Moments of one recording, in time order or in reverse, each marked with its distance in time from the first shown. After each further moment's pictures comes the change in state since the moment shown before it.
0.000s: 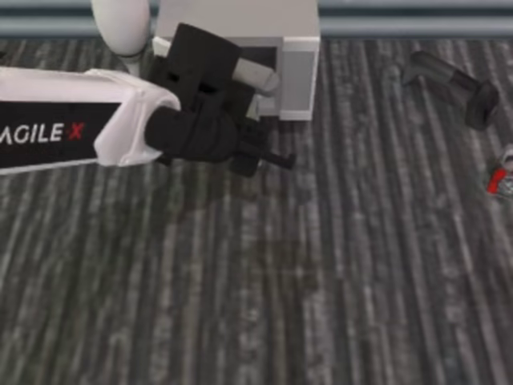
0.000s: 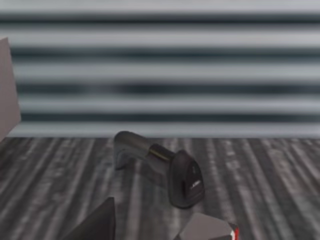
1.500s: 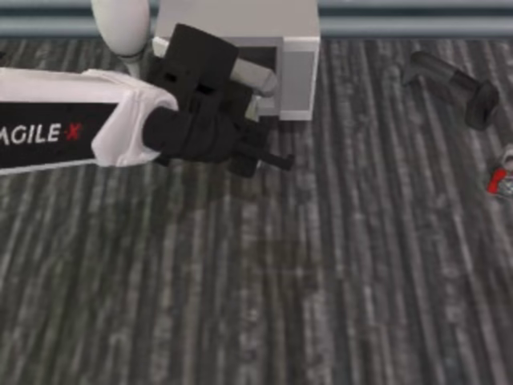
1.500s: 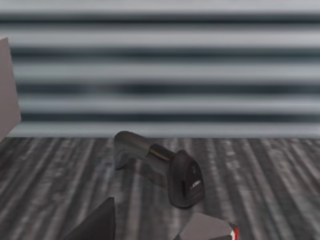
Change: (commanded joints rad) left arm 0.002 -0.002 -0.005 0.000 0.004 0.006; right arm 0.000 0.000 0.000 0.000 0.000 0.000
